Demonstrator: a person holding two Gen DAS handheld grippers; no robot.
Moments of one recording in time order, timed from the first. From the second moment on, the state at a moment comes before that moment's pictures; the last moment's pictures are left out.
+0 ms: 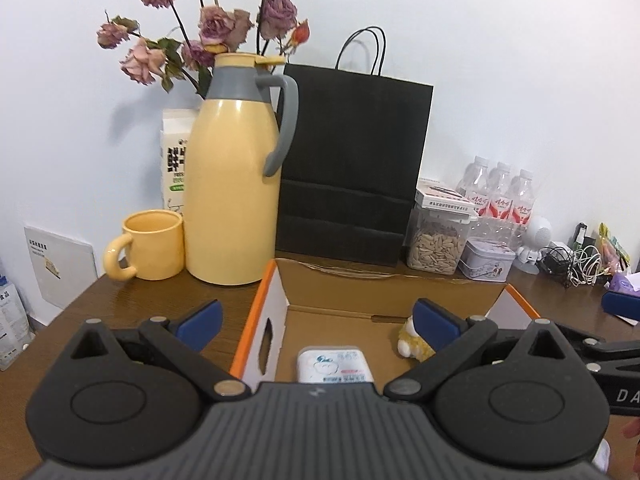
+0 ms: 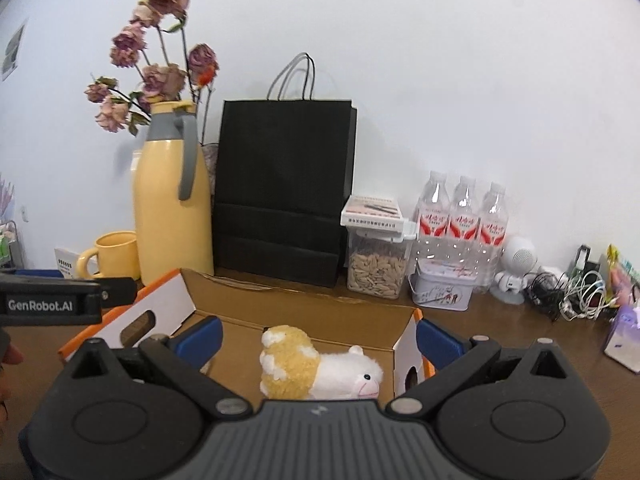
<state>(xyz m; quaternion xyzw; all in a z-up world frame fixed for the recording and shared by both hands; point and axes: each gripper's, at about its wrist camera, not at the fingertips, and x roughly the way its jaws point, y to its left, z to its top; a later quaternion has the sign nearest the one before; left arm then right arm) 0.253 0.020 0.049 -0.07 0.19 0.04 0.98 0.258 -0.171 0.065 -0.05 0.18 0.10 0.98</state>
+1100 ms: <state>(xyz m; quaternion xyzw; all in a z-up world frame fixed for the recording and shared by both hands) 0.107 0.046 0.010 -0.05 0.26 0.03 0.96 0.109 -0.196 0.003 -0.06 0.25 0.11 0.96</state>
